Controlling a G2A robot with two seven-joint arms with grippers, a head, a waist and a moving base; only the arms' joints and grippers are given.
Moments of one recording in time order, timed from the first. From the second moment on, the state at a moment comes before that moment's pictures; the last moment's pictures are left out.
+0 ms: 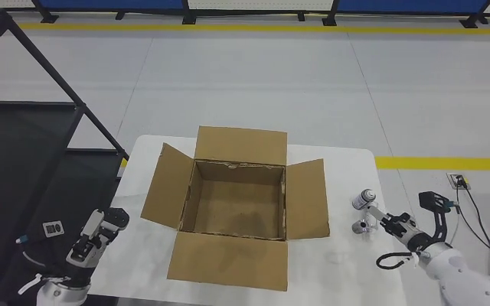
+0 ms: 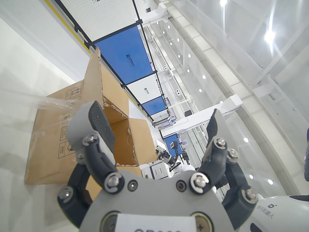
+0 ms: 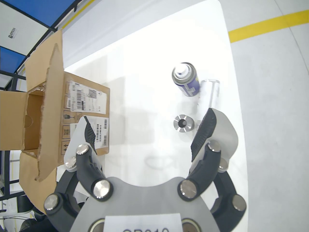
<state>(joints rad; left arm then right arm) 1.68 -1.18 -1.90 -1.91 -0.34 -0.47 -0.49 -1.43 -1.23 1.89 -1.91 -0.66 0.02 0.81</state>
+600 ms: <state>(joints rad) 1.68 -1.18 -1.88 -1.92 -0.33 -0.46 -0.48 -1.25 -1.20 1.79 -1.70 -0.93 0.05 1.03</state>
